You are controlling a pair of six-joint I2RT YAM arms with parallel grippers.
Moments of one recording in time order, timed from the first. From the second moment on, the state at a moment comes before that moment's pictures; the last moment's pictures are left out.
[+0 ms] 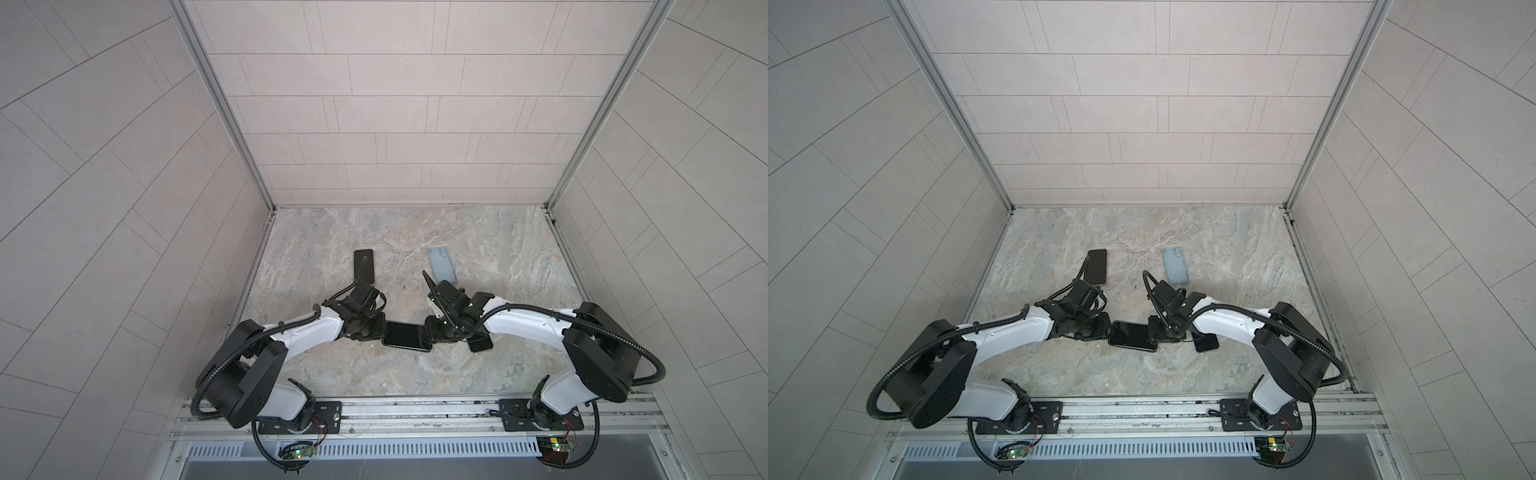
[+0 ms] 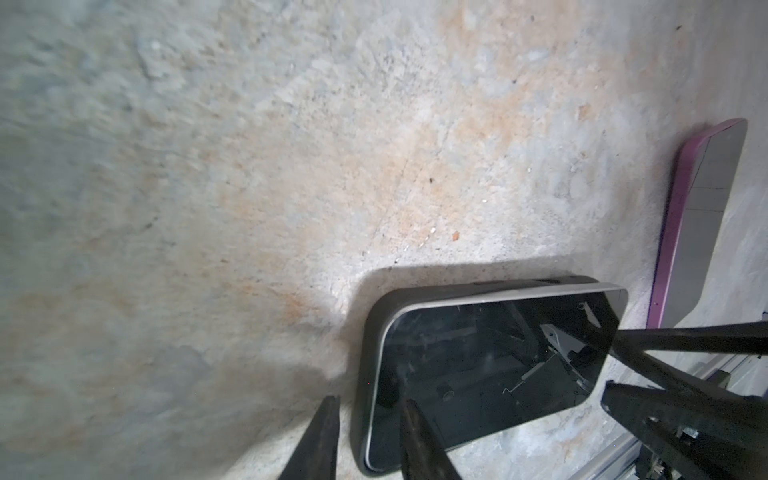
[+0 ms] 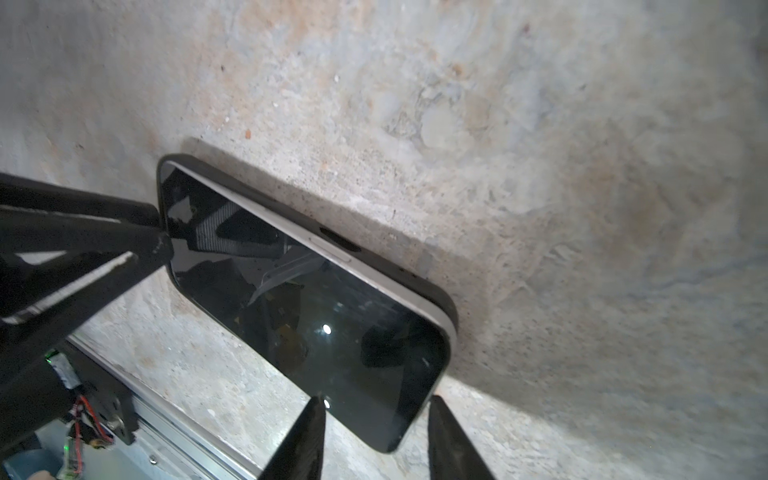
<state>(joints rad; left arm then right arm) -0.60 1.42 0.62 -0.34 0.28 -0.64 0.78 1.56 0.86 -0.48 -0.25 0.74</state>
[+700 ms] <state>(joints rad) -0.60 1.43 0.62 -0.34 0.28 -0.64 0.79 1.51 0.79 -0.44 -0.25 0.77</state>
